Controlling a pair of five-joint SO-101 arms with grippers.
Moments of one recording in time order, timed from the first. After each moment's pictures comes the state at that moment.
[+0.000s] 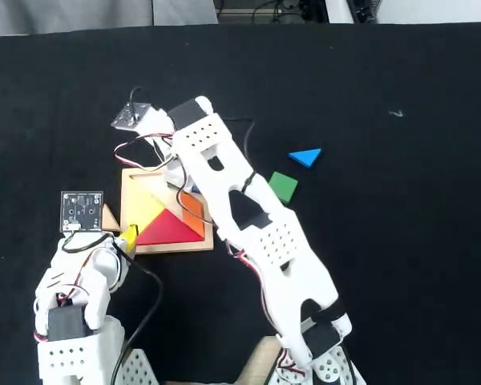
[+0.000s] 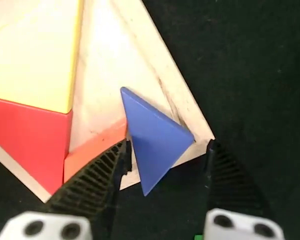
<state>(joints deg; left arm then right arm) -12.5 -103.4 96.3 59.0 -9.5 -32.5 54.4 -54.3 94.8 29.9</state>
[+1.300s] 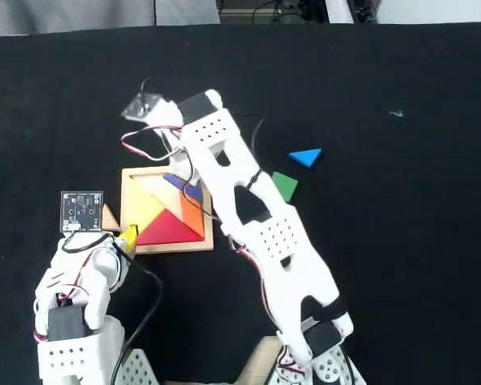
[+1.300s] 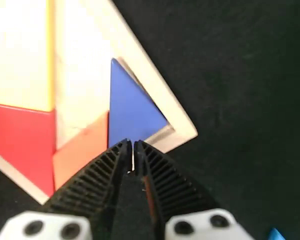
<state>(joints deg) -12.5 -103.4 96.3 59.0 -9.5 -30.9 56.0 -62.5 99.1 27.5</state>
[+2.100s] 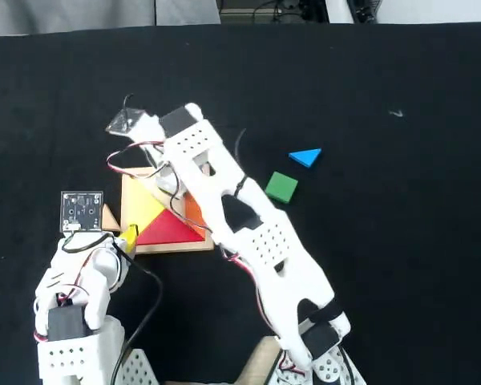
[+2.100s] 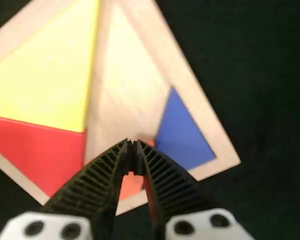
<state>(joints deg) -12.5 -103.4 96.3 59.0 -9.5 -34.5 57.9 -56.0 95.1 26.0</state>
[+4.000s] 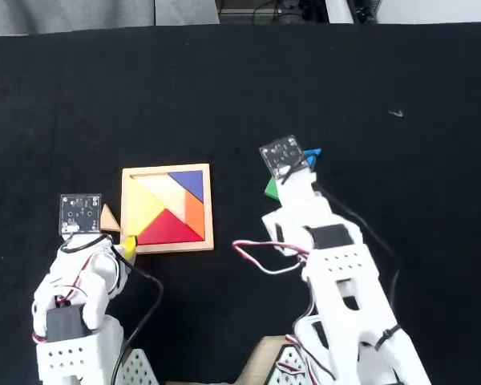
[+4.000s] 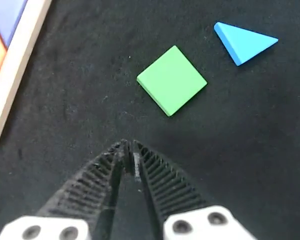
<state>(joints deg) -14.0 -103.5 95.4 64.9 -9.5 -9.1 -42.2 69.1 41.1 14.5</state>
